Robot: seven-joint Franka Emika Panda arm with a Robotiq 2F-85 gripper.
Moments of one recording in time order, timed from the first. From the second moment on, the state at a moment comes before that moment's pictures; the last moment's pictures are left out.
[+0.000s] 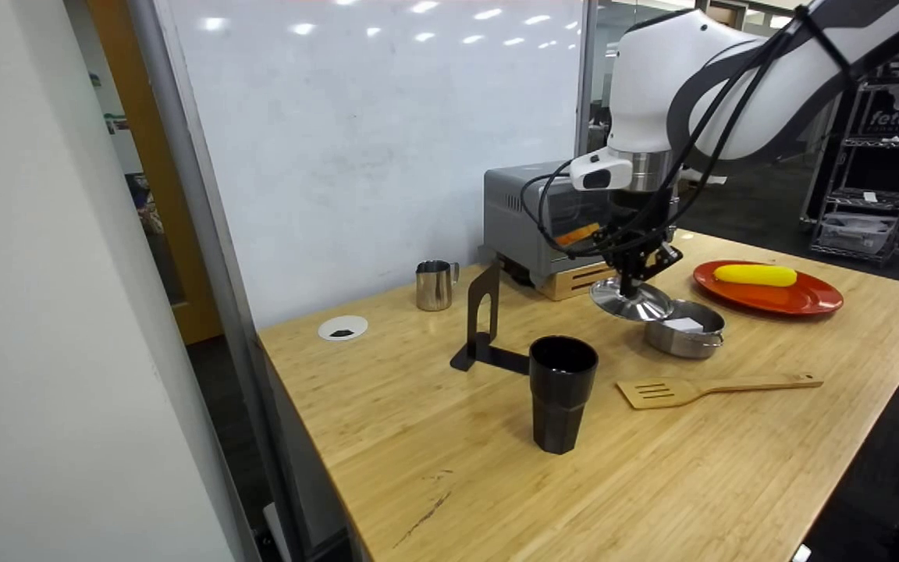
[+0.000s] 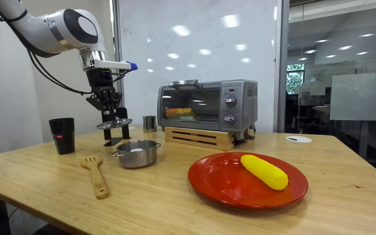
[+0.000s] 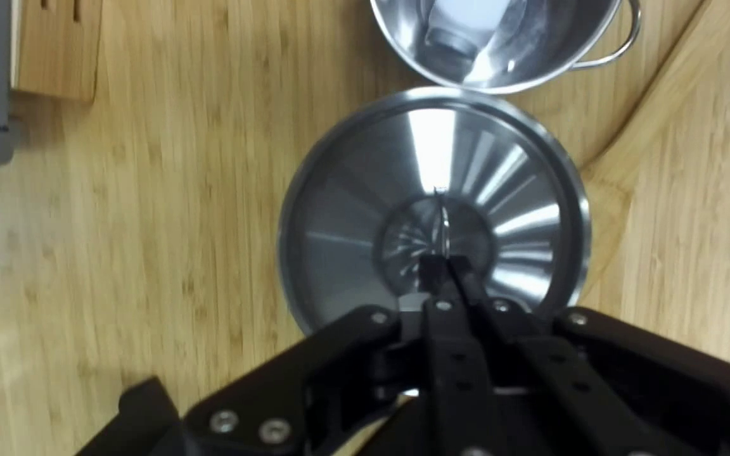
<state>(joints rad) 0.03 0.14 0.06 -2.16 -0.27 2.34 -1.23</state>
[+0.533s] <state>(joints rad) 0.04 0.24 0.09 -2.12 -0.22 2.34 -1.27</state>
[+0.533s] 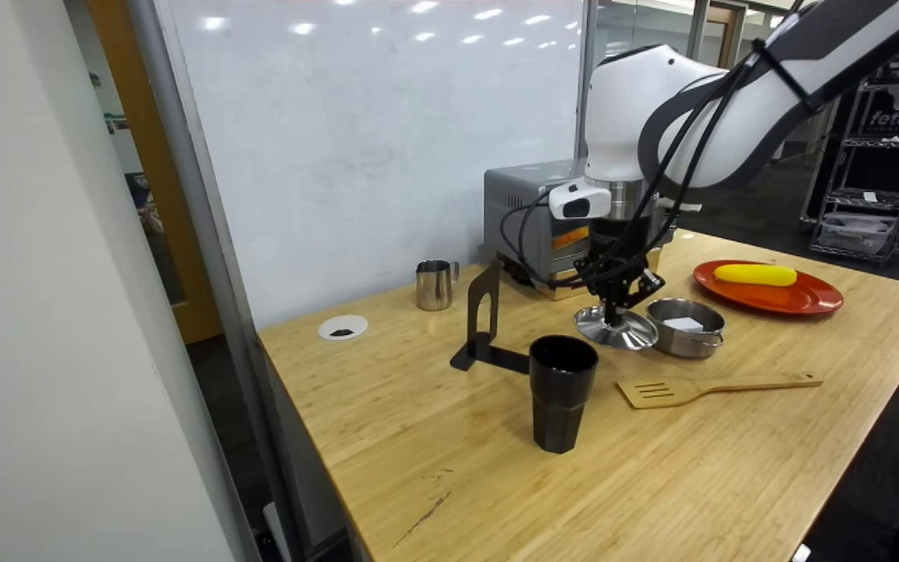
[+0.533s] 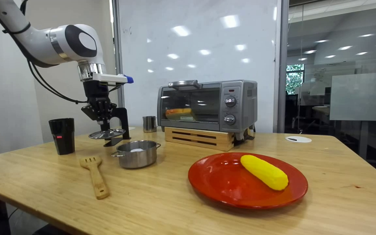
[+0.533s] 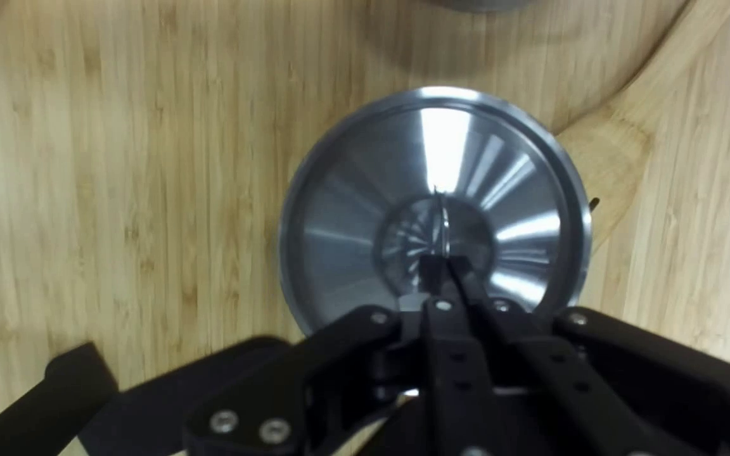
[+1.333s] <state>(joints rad) 0.00 0.38 0.07 -2.02 -0.22 2.34 -1.27</state>
